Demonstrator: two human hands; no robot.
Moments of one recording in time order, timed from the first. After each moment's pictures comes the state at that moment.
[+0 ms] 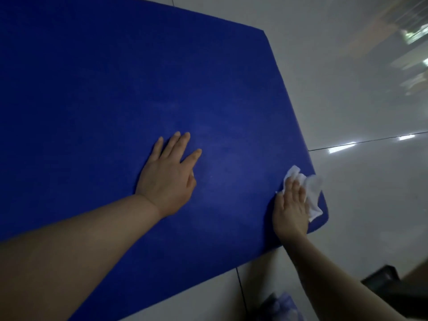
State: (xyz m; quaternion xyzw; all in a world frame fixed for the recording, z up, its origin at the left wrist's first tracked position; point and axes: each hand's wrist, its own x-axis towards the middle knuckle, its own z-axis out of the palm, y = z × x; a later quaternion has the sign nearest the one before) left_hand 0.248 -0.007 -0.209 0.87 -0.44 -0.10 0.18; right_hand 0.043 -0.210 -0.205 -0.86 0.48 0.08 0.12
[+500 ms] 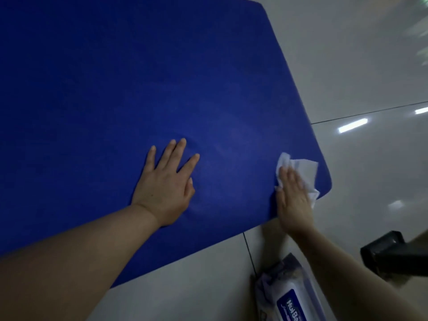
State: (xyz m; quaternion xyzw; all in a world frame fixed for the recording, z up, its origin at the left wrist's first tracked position) left_hand 0.205 0.039 -0.212 0.88 -0.46 -0.10 0.09; right_hand 0.004 -0.176 -0.192 -0.91 0.38 0.08 0.15
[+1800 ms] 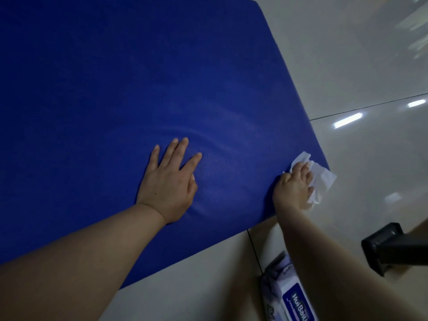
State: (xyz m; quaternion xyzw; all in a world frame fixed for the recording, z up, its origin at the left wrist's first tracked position) left_hand 0.210 0.039 -0.217 0.87 -0.46 -0.10 0.13; right_hand 0.055 -0.171 -0.203 -0.75 0.65 0.00 0.13
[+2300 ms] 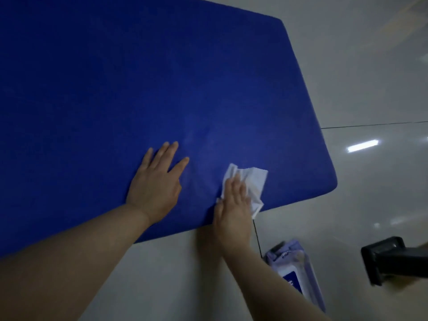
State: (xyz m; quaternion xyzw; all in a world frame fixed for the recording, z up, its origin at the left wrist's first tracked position) left_hand 0.188 0.112 -0.214 0.90 -0.42 -0.06 0.13; right_hand 0.045 -0.007 -0.207 -0.92 0.34 -0.02 0.20
